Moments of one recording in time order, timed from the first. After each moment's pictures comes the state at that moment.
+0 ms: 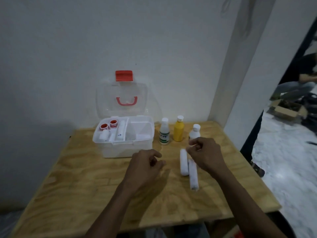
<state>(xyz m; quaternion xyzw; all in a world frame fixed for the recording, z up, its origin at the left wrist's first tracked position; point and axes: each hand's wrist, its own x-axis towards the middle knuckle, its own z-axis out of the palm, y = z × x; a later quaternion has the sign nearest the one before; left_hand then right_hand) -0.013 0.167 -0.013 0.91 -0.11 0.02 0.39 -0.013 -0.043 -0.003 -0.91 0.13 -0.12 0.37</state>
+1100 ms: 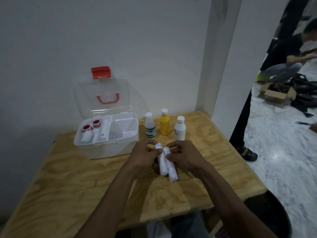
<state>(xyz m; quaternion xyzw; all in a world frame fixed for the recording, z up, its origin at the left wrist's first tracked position) 0.020 0.120 -0.024 0.81 -0.02 -0.14 0.57 -0.014 -0.047 -0.039 -0.82 0.07 0.02 0.57</state>
